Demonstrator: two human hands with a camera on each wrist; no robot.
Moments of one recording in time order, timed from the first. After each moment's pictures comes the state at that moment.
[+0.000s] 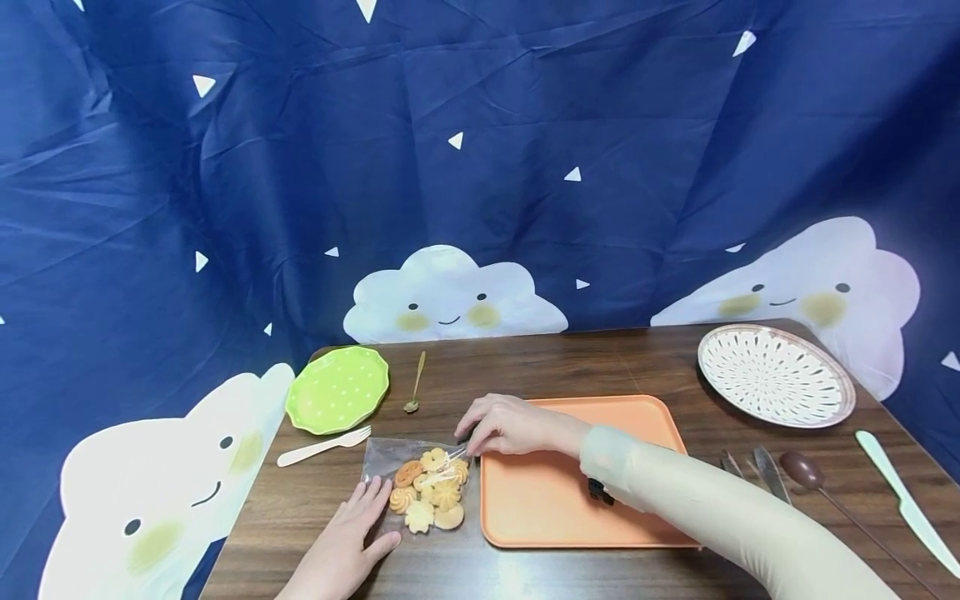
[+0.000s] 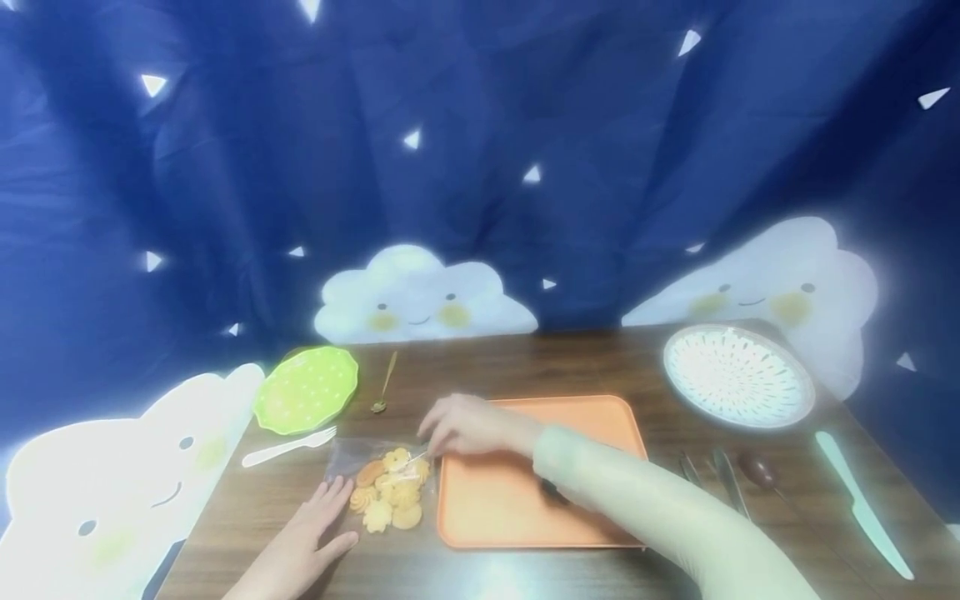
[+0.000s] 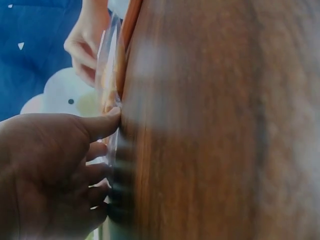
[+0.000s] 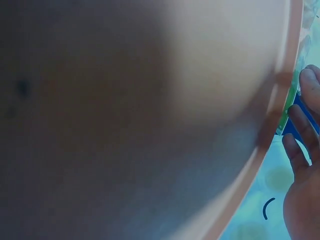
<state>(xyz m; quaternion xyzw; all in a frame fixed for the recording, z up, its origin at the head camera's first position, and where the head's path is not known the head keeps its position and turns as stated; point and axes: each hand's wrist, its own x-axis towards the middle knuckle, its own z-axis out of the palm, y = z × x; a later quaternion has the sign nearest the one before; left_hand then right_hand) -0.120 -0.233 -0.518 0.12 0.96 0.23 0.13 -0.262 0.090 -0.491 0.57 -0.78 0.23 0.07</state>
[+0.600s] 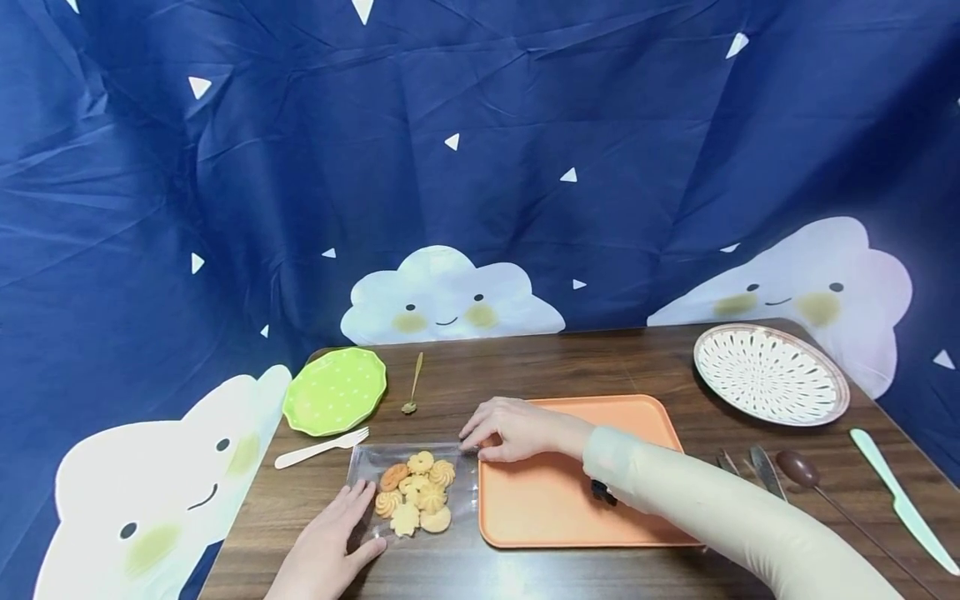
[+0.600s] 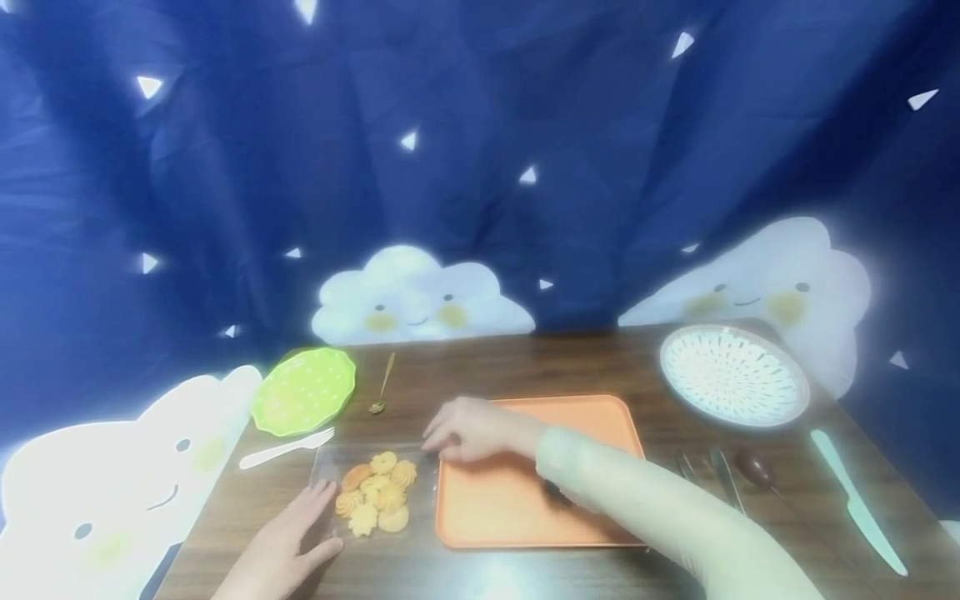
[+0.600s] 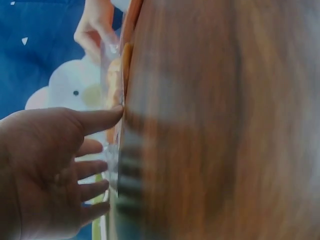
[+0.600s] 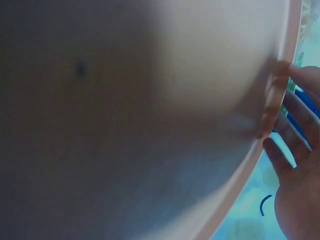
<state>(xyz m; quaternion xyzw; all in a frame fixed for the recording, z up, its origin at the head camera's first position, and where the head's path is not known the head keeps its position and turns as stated) -0.118 -0.246 -0.511 0.10 0.98 0.17 0.10 -0.256 0.096 -0.499 0.52 -0.83 0.18 0.02</state>
